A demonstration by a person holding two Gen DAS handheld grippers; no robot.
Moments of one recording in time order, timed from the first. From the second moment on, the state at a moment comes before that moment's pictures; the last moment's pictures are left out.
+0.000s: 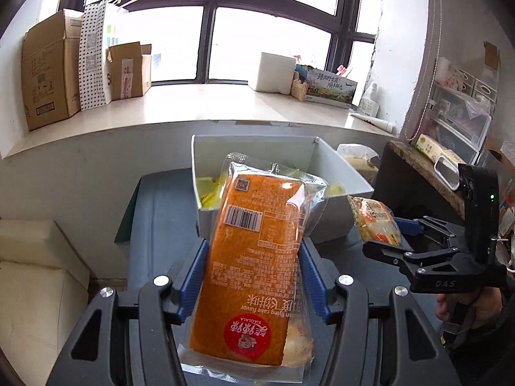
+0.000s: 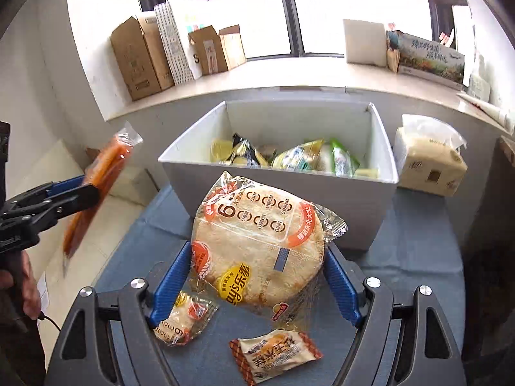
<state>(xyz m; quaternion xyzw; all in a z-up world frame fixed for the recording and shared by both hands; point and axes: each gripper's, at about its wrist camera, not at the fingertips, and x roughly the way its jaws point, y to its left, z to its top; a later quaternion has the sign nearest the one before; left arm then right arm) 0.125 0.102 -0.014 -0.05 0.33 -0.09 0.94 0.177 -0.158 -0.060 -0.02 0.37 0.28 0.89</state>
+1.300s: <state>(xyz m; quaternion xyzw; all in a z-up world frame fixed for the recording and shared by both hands) 0.220 0.082 0.007 -0.02 0.32 -0.06 0.94 0.224 -0.204 -0.014 0.06 0.31 0.33 0.89</state>
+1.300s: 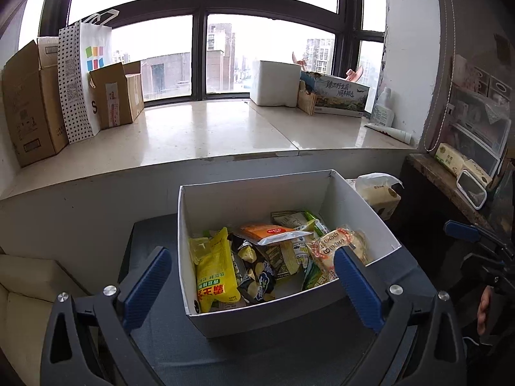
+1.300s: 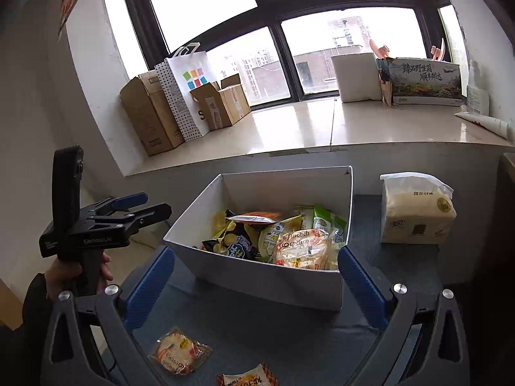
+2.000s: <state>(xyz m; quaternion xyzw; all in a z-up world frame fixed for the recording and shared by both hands) 0.122 0.063 -0.034 -0.03 0.35 -0.04 0.94 0.165 -0.244 -0.094 0.10 0.37 0.33 0.86</state>
